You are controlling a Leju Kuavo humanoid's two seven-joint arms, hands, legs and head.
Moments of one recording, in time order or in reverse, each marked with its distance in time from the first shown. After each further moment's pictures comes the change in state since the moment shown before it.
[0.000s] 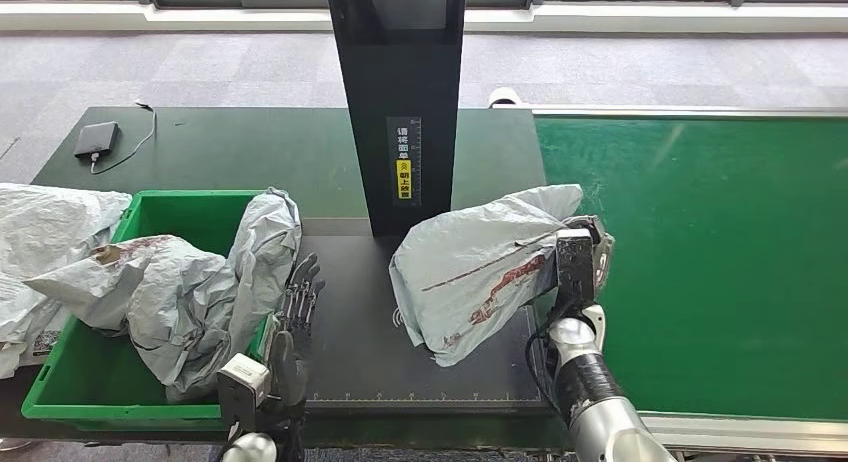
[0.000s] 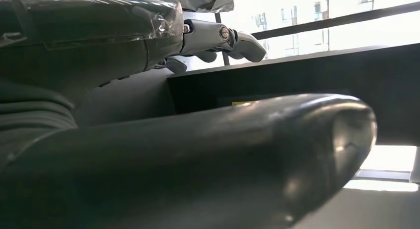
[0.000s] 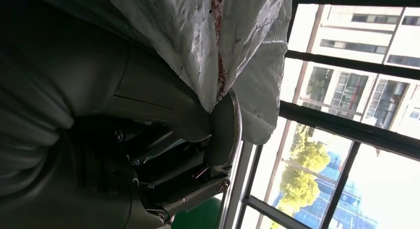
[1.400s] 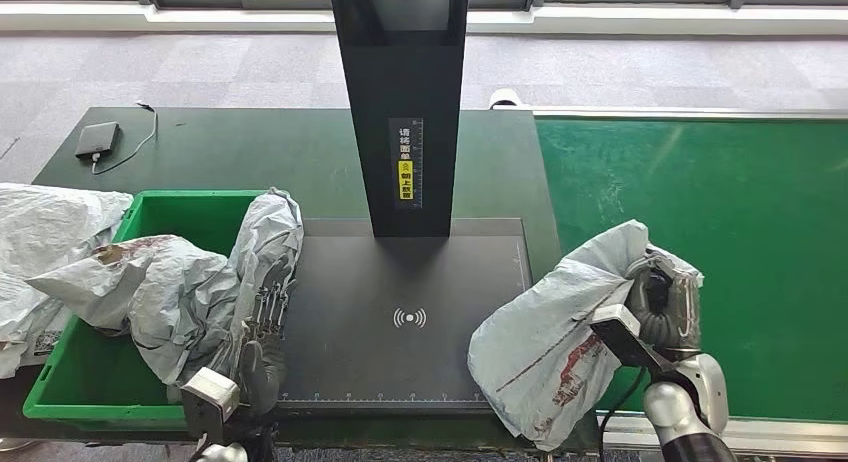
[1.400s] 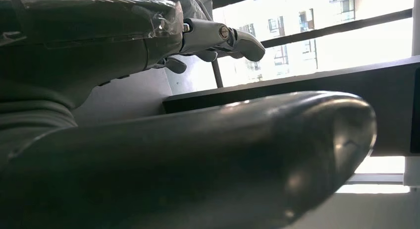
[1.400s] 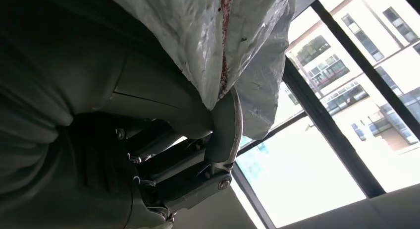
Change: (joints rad) left arm 0.058 0.002 0.095 -0.111 -0.021 -0.098 -0.014; right arm 0.319 -0.365 0.094 -0.478 0.396 -0.046 0.134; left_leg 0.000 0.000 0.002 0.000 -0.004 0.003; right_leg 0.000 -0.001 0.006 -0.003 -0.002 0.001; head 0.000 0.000
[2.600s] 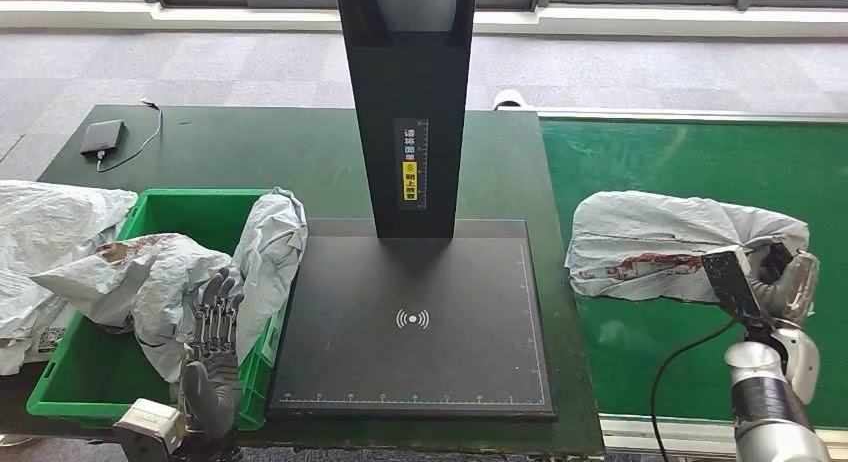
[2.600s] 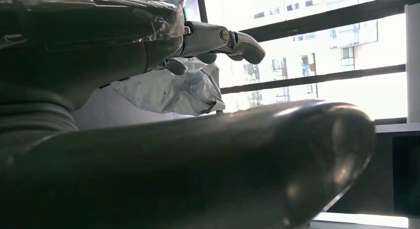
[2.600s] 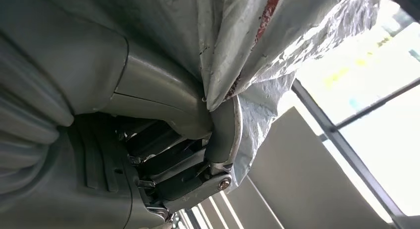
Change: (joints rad) left arm 0.129 -0.066 0.123 -0.185 -0.041 -0.005 0.010; right arm -0.266 -0.092 -0.393 0.444 0.061 0.033 -0.047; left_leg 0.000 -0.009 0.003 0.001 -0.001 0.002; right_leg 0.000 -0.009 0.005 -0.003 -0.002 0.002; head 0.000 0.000
